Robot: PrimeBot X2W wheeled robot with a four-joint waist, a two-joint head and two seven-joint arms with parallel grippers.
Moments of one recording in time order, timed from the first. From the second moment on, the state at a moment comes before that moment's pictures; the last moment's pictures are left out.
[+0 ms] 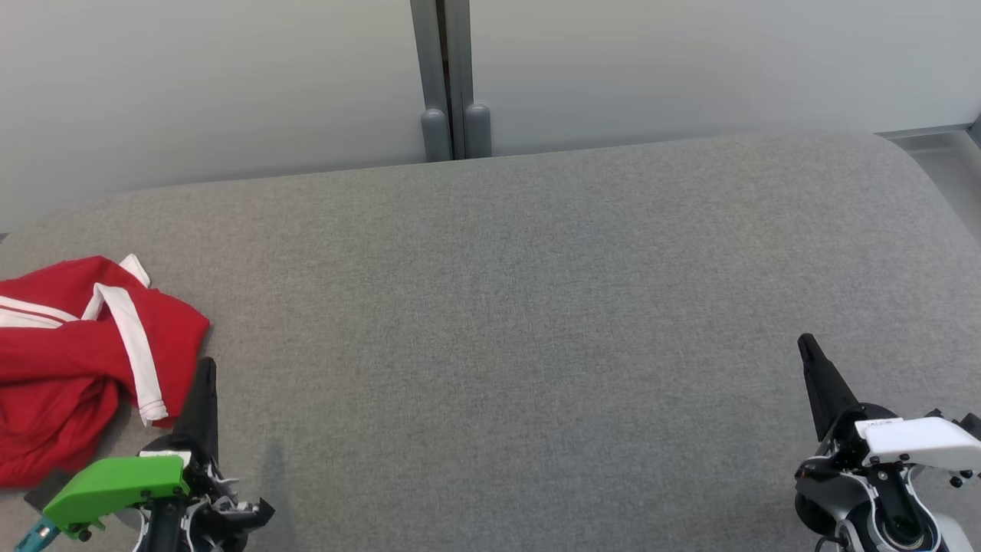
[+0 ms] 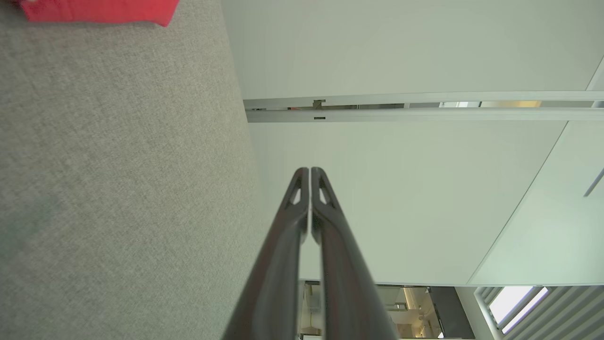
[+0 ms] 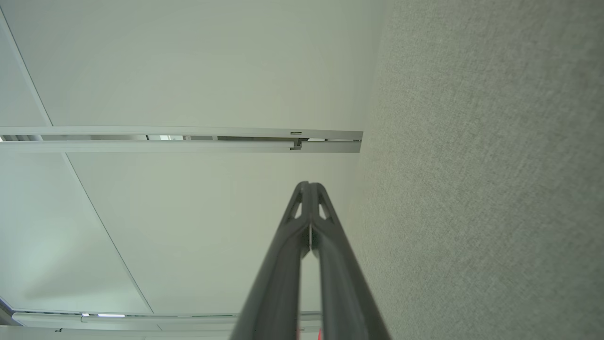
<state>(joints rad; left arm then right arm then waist) -0.10 0.05 0.11 0.24 -1.61 -0.13 0.11 -0.11 -0.05 -0.11 0.25 1.61 0.13 0.11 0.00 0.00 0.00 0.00</state>
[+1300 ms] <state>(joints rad) -0.11 0.05 -0.01 0.36 -0.98 -0.07 -0.03 -0.12 -0.08 -0.08 0.28 1.05 0.13 -0.03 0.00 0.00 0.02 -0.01</state>
